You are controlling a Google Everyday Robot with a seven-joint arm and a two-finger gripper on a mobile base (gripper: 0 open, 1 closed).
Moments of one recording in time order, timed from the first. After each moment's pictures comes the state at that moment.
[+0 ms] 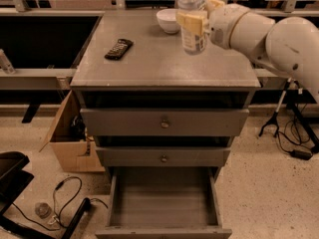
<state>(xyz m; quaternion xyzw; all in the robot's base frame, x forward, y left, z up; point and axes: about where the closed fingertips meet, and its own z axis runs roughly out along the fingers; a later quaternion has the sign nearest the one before) 0.697 -0.093 1.026 -0.30 0.63 0.17 0.70</state>
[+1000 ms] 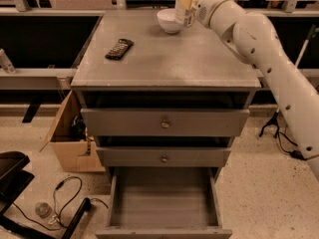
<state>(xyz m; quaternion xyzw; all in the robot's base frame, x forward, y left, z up) 0.815 -0.105 1.056 -0.18 0.59 0.19 0.77</state>
